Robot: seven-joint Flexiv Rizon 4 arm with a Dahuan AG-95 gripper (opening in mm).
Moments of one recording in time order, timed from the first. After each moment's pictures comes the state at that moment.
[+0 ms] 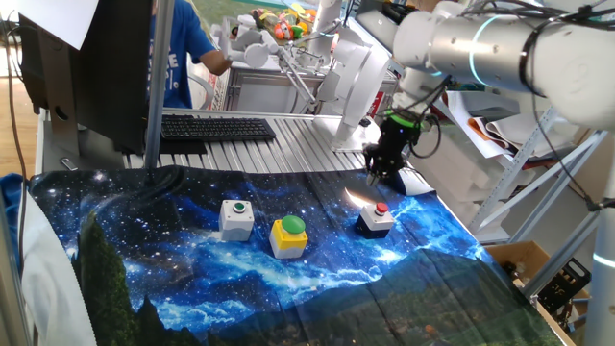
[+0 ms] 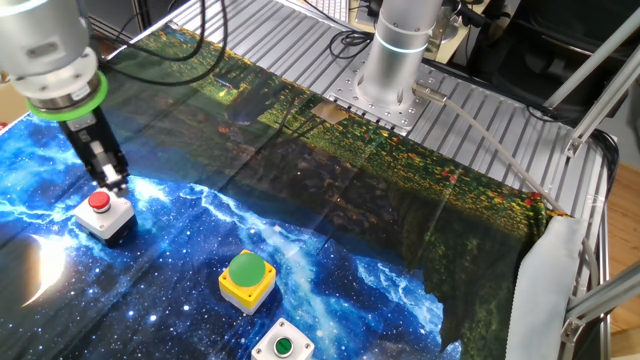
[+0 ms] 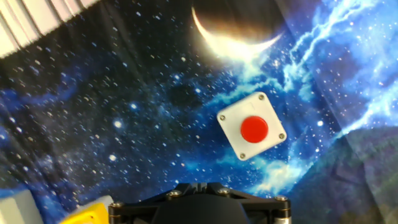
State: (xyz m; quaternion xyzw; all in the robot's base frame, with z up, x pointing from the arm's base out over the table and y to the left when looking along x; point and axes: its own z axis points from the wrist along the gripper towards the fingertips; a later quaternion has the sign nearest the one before) arm 0.685 -0.185 0.180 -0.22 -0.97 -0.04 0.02
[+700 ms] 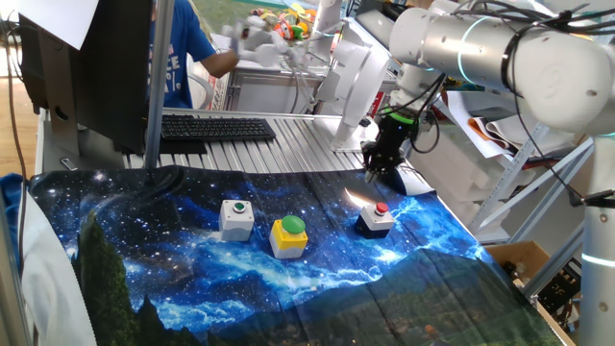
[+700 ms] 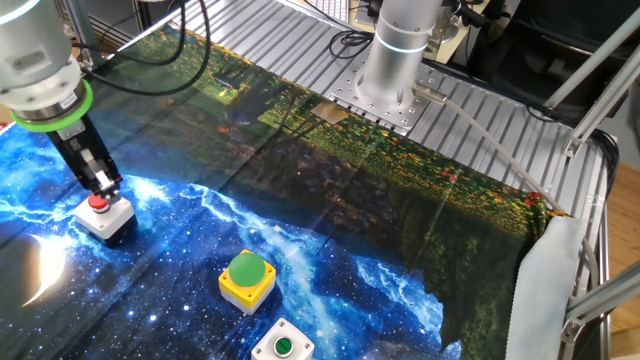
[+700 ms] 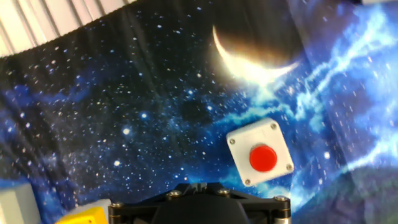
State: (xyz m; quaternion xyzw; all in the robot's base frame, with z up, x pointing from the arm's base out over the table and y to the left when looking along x) arm 0.697 -0.190 0.173 -0.14 -0.99 -0.04 0.03
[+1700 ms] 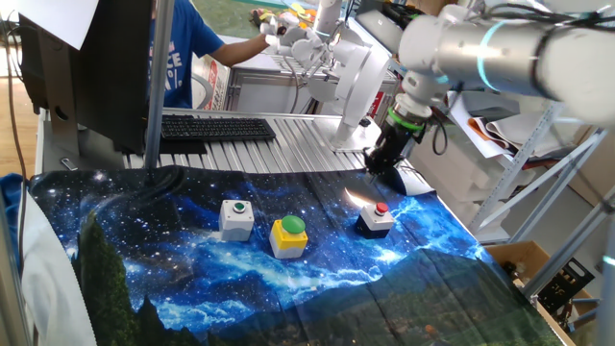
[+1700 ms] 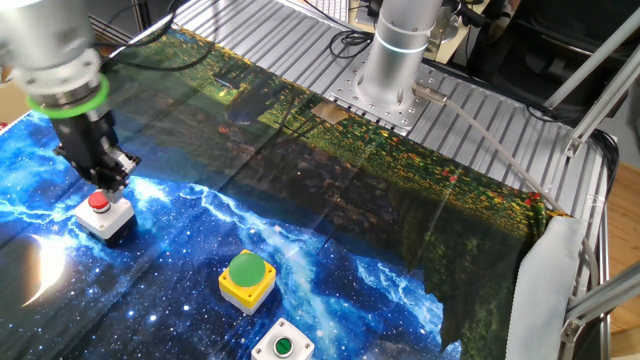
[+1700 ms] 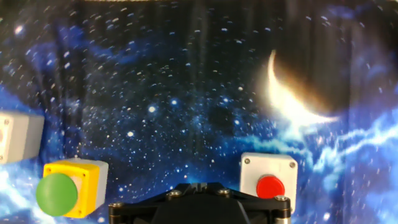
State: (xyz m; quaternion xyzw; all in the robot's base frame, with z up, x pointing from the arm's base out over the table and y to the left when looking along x) arm 0.690 -0.189 0.171 0.06 -1.00 -0.02 -0.06
